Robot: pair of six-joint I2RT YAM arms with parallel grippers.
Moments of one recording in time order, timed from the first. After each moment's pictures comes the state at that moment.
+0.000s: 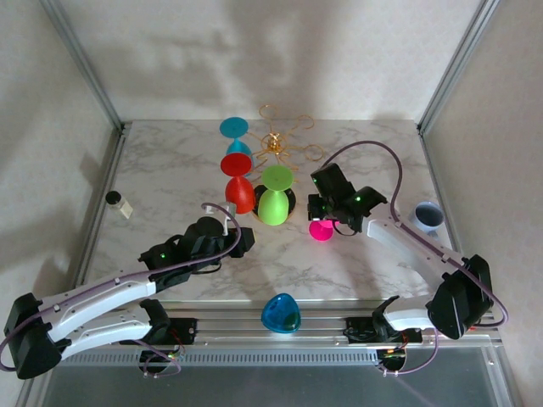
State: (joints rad) left arm -0.88 0.93 0.65 -0.25 -0.12 -0.83; right arm 0.66 1.34 1.12 -0.74 0.16 0.48
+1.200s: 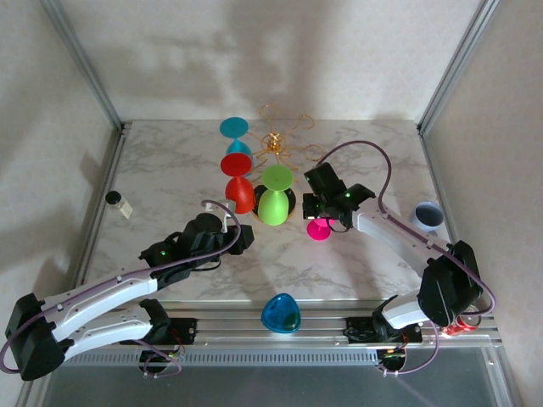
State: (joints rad) left arm -0.83 0.95 0.65 -0.24 -0.07 -0.82; right arm 0.65 1.44 1.13 -0.68 0.15 0.47
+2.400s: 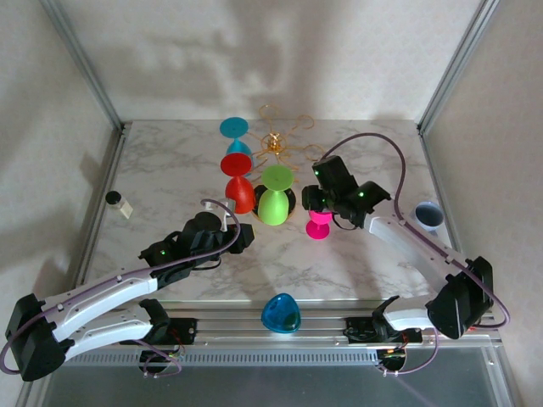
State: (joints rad) left arm -0.82 0.95 0.65 -0.22 -0.06 -0.82; right arm 0.65 1.33 1.19 -0.75 0.15 0.45
